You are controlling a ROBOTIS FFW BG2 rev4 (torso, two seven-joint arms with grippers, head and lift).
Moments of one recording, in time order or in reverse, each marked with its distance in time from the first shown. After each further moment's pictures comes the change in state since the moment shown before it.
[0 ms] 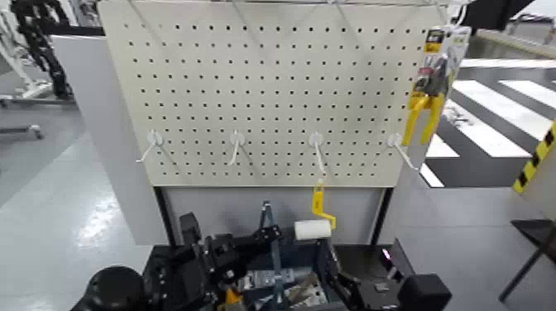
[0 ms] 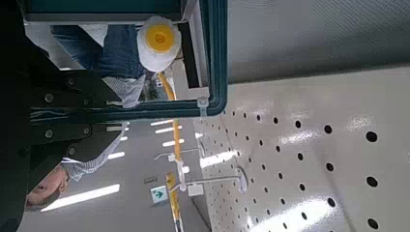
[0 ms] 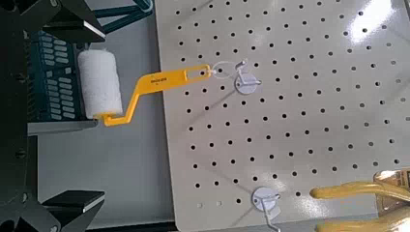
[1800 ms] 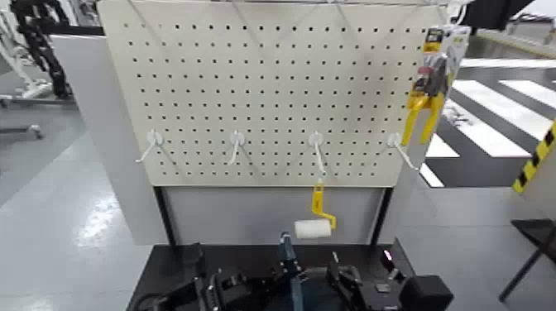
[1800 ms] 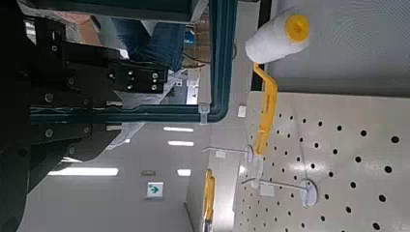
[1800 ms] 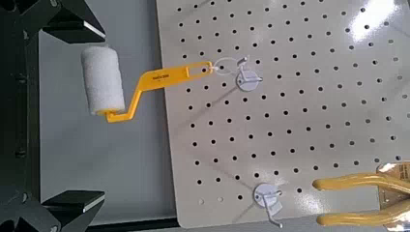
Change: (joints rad) left arm 0.354 0.001 0.114 -0.490 0.509 0.083 0.629; right arm 0.005 0.001 -0.006 0.000 0.001 0.000 -0.003
